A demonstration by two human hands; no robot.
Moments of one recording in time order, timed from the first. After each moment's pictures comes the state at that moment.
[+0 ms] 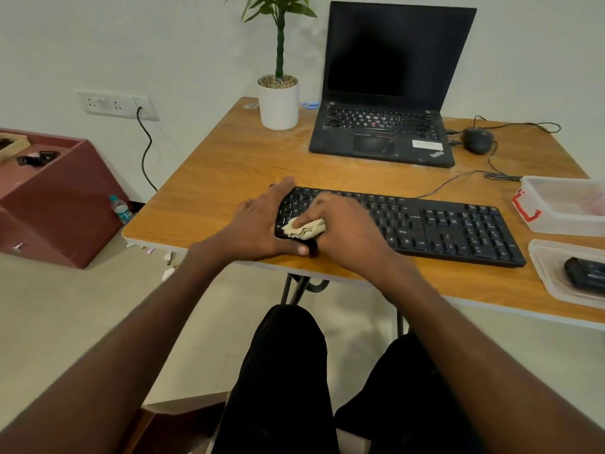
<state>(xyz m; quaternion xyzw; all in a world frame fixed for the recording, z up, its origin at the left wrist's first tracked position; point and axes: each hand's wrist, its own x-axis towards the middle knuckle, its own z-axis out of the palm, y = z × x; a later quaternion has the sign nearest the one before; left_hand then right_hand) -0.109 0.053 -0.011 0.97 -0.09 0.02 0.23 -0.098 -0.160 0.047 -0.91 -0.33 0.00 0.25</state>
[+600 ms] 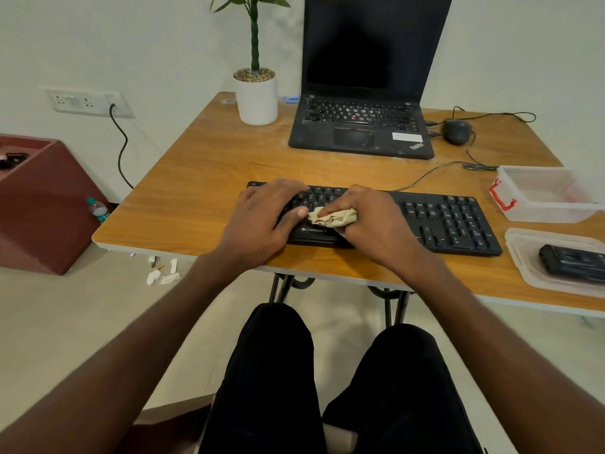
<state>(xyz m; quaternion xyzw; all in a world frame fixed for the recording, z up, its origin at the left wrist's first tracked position) -0.118 0.002 -0.003 0.94 -0.12 0.19 0.24 -0.078 -0.220 0.045 -0.93 -0.26 -0.02 0.27</state>
